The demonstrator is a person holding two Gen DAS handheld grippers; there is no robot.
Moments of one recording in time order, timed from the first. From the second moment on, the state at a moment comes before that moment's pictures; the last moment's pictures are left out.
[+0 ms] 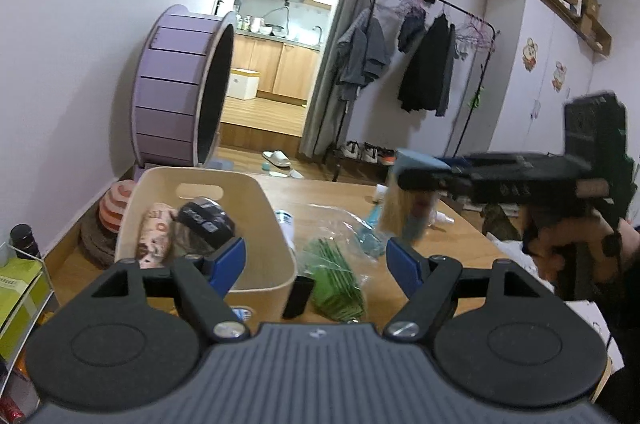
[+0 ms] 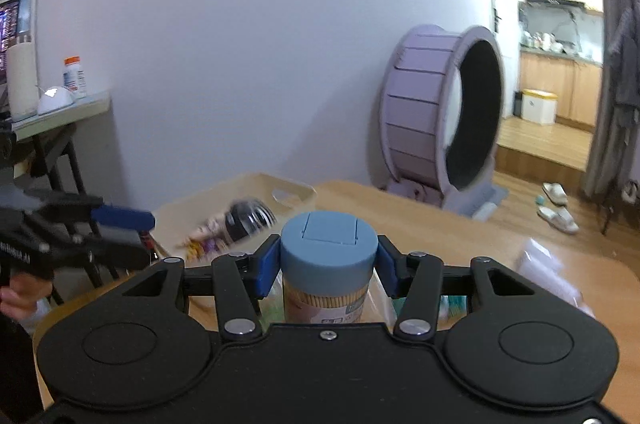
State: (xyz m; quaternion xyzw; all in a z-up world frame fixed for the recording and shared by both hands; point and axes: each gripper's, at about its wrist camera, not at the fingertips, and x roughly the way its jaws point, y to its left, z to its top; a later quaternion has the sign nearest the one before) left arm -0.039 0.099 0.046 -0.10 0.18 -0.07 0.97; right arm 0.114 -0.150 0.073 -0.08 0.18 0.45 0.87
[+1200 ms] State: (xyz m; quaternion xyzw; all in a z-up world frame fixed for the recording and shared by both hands) left arm -0.033 0.116 0.046 -0.12 0.19 -0.06 0.97; right arm 0.159 -0.052 0.075 -0.12 0.17 0.47 0.86
